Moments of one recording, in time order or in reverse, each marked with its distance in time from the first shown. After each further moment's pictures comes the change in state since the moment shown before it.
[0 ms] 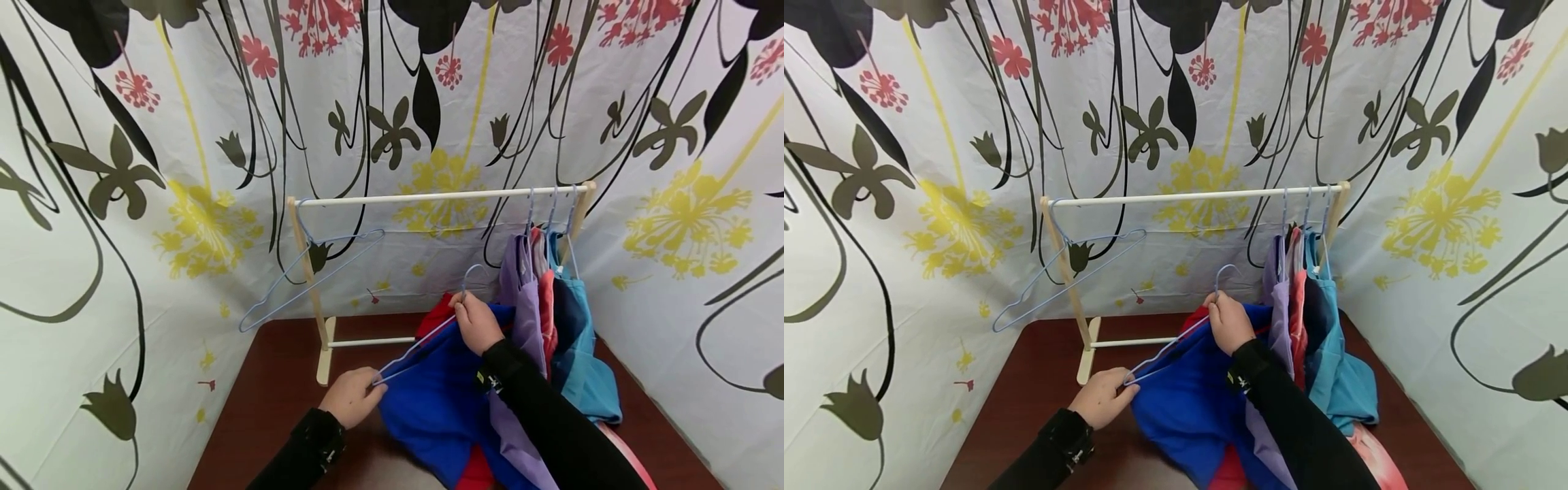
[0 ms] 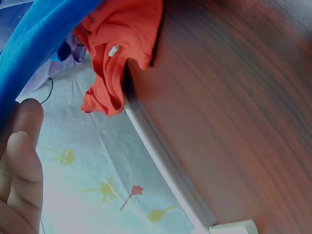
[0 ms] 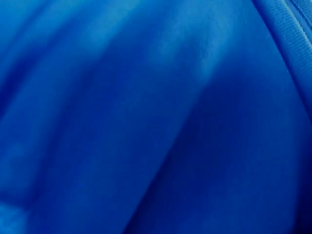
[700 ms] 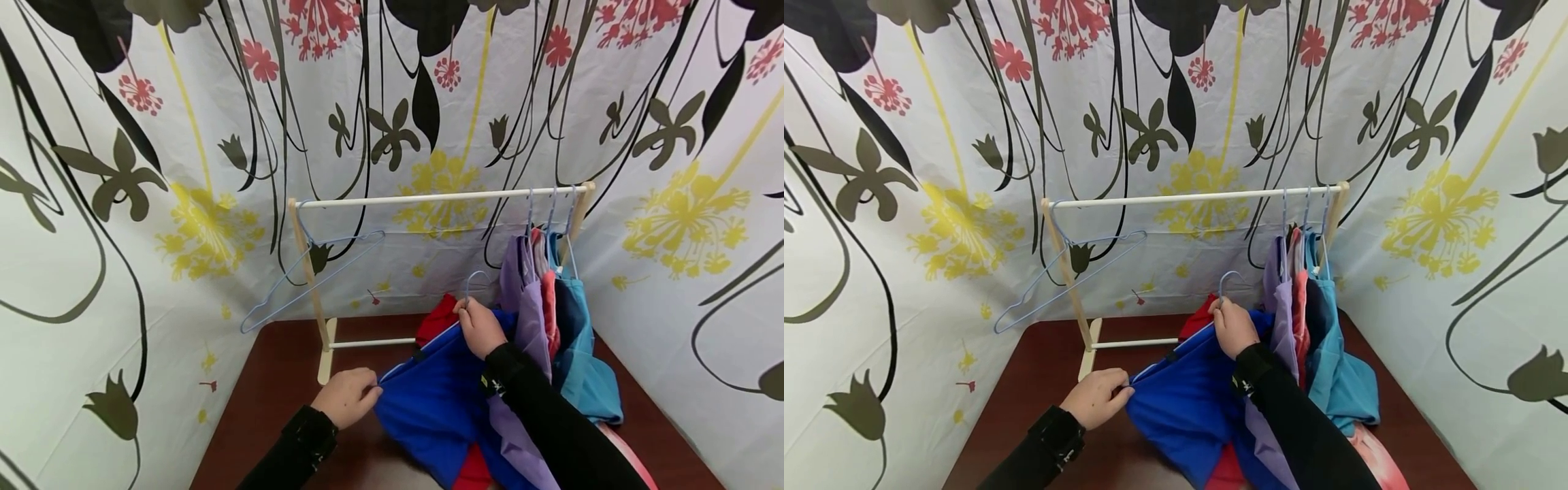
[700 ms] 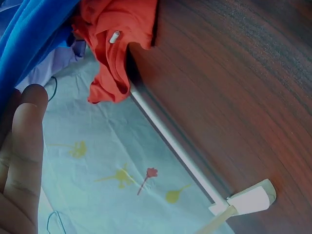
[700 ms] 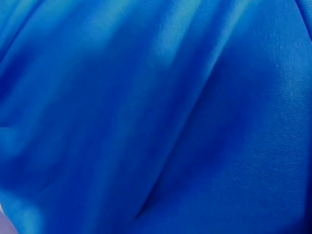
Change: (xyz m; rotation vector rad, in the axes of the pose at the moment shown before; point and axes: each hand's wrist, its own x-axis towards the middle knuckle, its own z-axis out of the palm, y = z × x) left_hand -0.004 0.006 -0.020 0.093 -0.029 0.100; right_hand -0.007 0.012 0.001 -0.042 -0.029 0.078
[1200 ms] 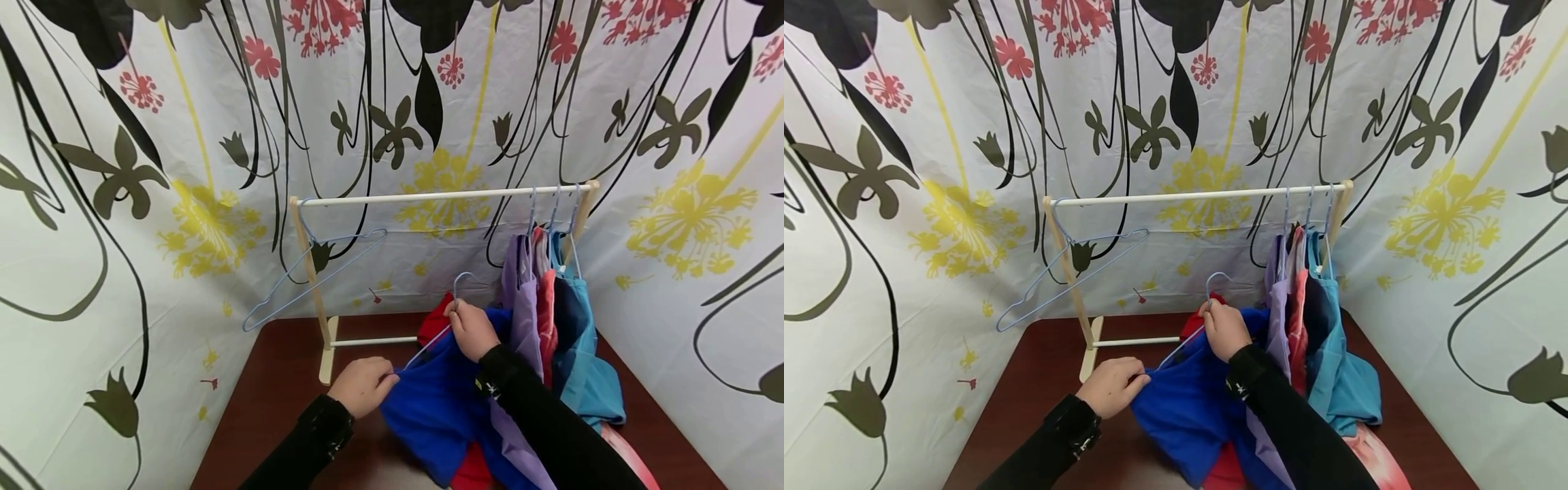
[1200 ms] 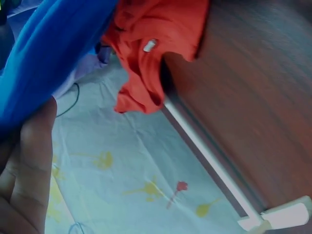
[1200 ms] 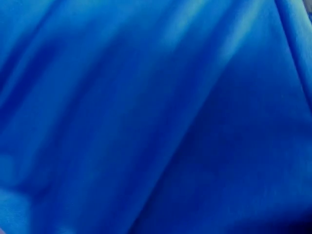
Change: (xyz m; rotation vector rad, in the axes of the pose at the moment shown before) left_hand 0.028 0.021 -0.005 0.016 -0.022 -0.034; right_hand 0.001 -0.014 0.014 -0.057 -0.003 -0.087
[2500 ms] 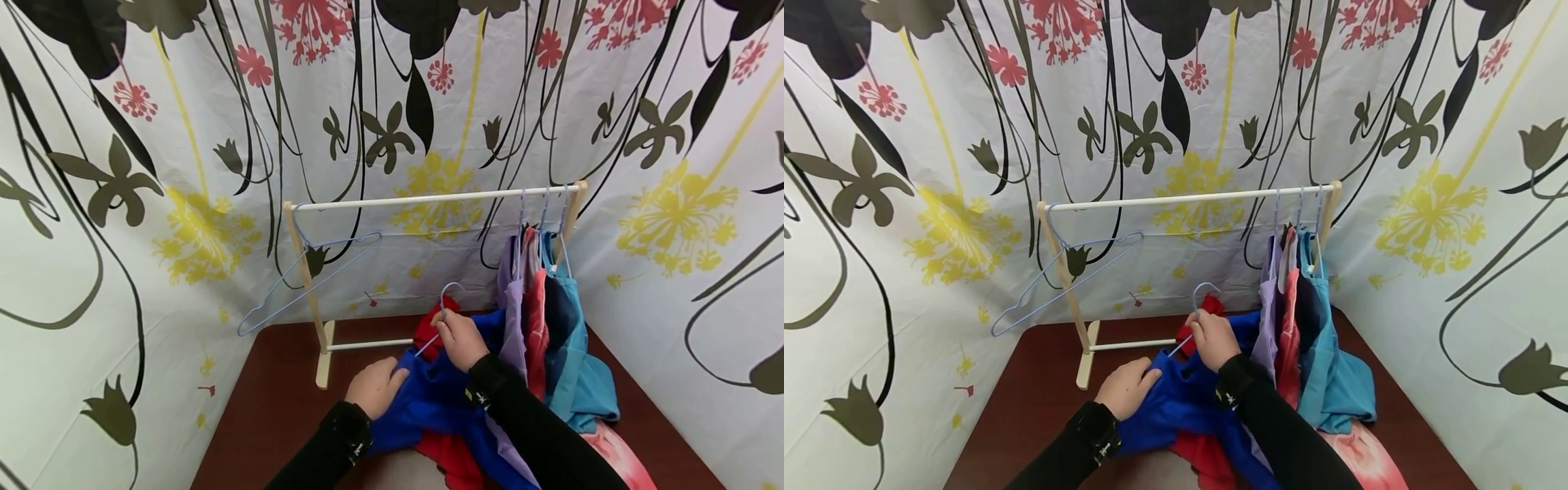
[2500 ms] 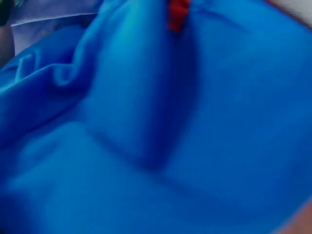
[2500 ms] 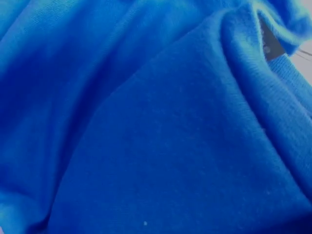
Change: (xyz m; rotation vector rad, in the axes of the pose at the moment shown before) left_hand 0.015 0.022 0.030 -0.081 0.029 -0.281; right_hand -0.017 -0.012 0.010 0.077 -0.028 -0.006
